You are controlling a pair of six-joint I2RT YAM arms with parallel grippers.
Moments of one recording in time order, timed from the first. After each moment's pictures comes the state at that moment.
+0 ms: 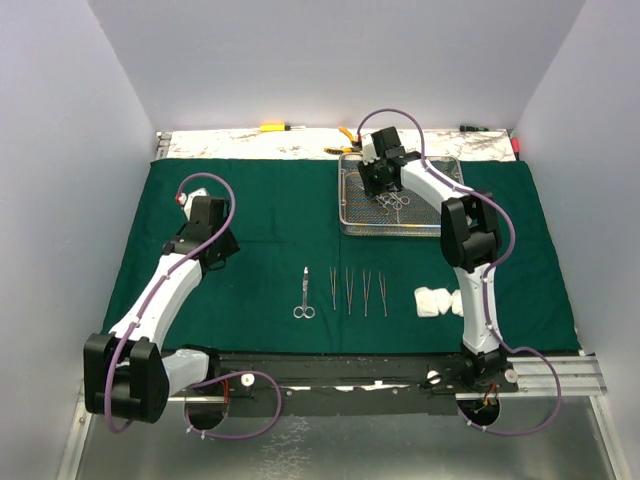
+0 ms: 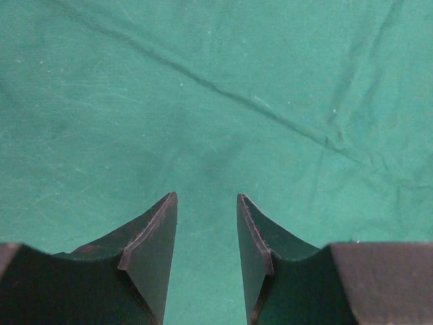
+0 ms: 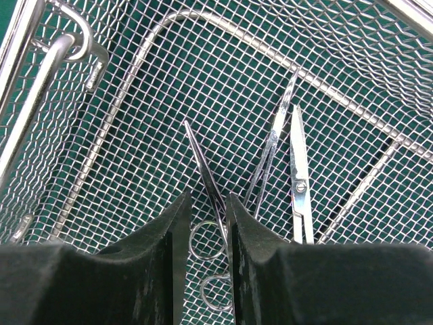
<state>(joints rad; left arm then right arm) -0.16 1.15 0.79 -0.52 -0.21 -0.55 0.36 2.28 1.85 -0.49 -0.09 -0.14</state>
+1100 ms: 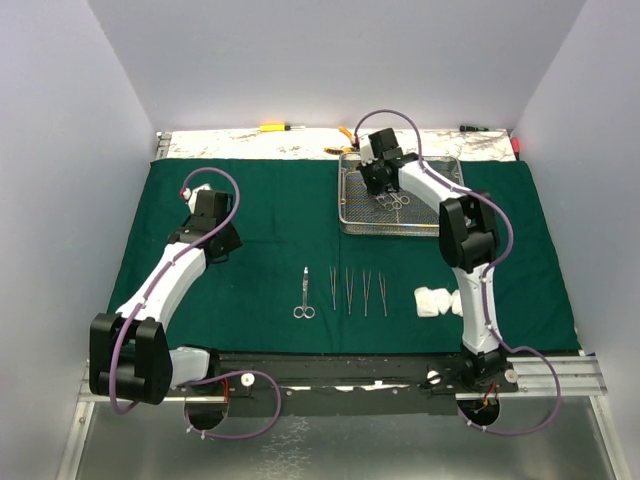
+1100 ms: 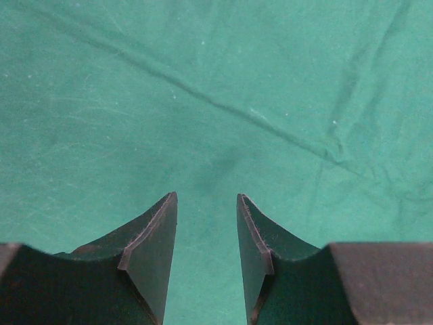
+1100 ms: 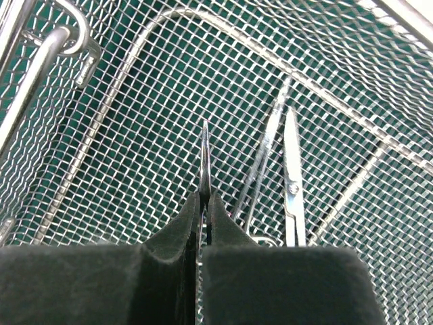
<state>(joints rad) -0.16 1.25 0.83 -0.49 -0.21 -0.56 0.37 2.30 1.86 -0.47 -0.03 -0.18</state>
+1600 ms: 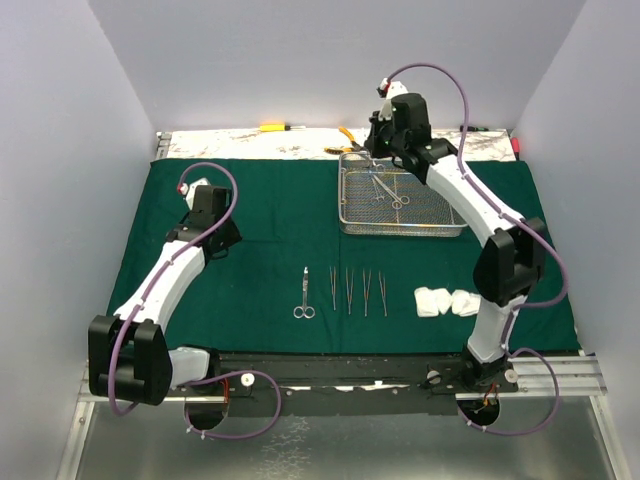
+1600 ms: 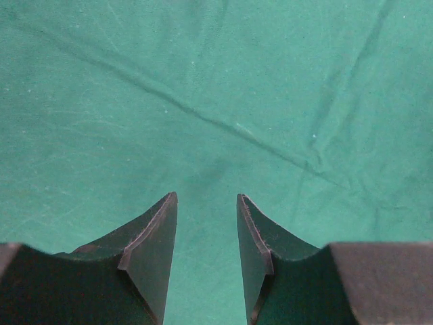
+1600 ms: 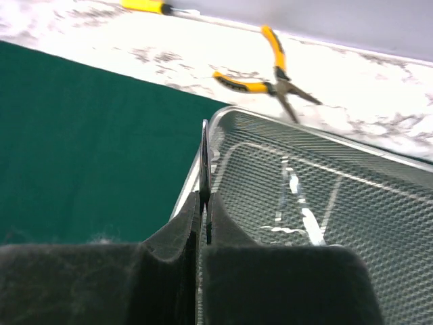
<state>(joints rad) -0.16 1.25 0.87 -0.49 -0.22 -0.58 0.40 1.92 1.78 -0.35 -0.02 0.11</state>
